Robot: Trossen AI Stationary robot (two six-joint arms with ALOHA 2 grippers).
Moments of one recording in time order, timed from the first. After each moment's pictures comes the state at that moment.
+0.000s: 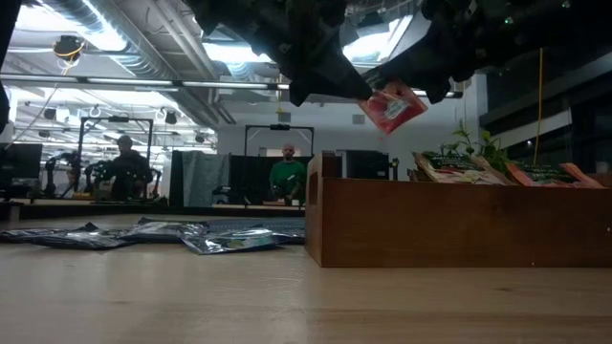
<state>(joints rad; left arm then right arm) -0.04 1.72 1.16 0.00 -0.03 -0.17 0.16 1.21 0.54 0.36 0.22 0.15</state>
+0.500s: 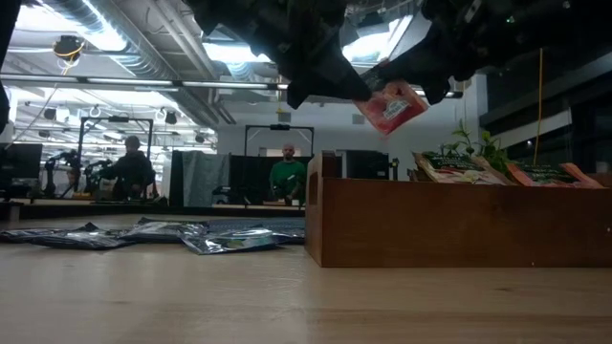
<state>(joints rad) -0.04 1.72 1.16 -0.01 -0.03 -0.22 0.16 1.21 0.54 0.36 0.18 0.16</state>
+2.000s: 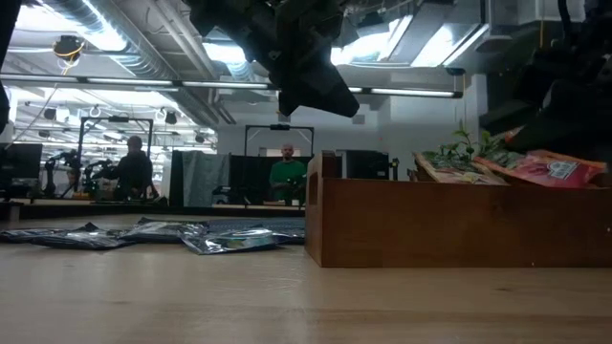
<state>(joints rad) -0.04 1.72 1.16 -0.10 -0.01 -0.22 0.46 0.91 0.09 0.41 0.29 0.81</state>
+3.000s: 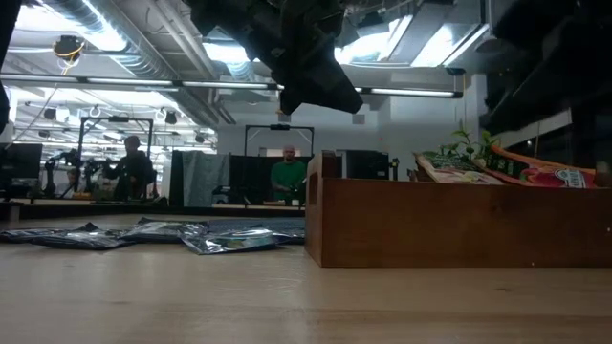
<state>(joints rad) -0.04 1.72 1.16 -0.08 -0.01 -0.25 0.39 0.93 0.40 -0.04 0.13 0.40</state>
